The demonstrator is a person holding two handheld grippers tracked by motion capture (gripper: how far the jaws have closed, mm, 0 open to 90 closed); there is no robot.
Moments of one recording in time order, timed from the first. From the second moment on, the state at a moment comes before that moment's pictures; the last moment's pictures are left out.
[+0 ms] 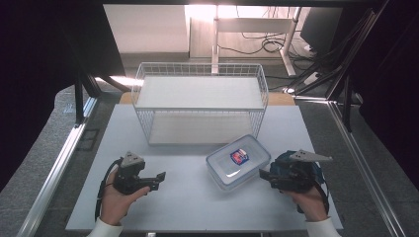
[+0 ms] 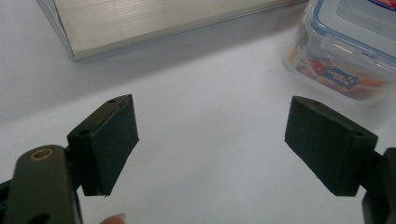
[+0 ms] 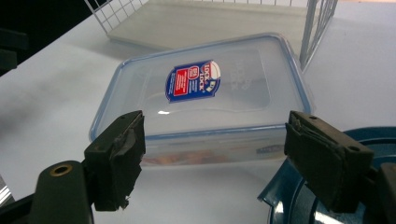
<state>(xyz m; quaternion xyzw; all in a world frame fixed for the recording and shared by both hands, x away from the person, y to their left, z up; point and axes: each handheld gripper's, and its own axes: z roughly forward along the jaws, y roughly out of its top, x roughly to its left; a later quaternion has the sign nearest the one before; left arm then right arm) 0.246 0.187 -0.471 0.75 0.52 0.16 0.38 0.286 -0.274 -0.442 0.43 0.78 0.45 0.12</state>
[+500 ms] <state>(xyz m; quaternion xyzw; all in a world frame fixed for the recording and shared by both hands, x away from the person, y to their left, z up) 0.242 0.181 -0.464 0.76 0.51 0.15 0.37 0.279 -0.271 -0.434 0.42 0.78 0.45 0.13</state>
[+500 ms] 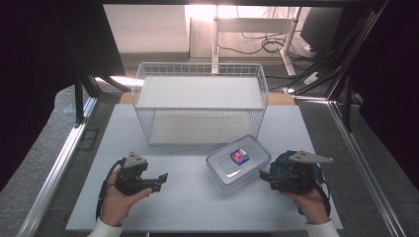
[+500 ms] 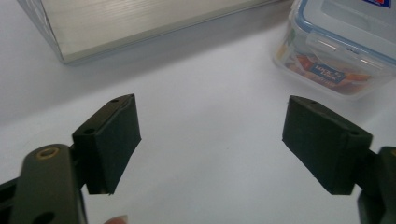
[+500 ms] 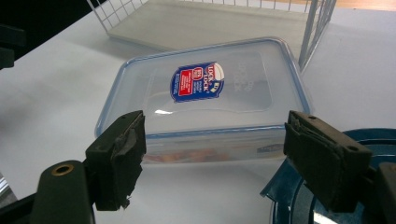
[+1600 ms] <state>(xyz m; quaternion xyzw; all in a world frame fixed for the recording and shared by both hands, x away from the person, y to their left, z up) 0.239 0.187 -0.463 0.77 0.51 0.14 0.36 0.386 -0.254 -0.413 0.49 0.82 0.27 0.15</state>
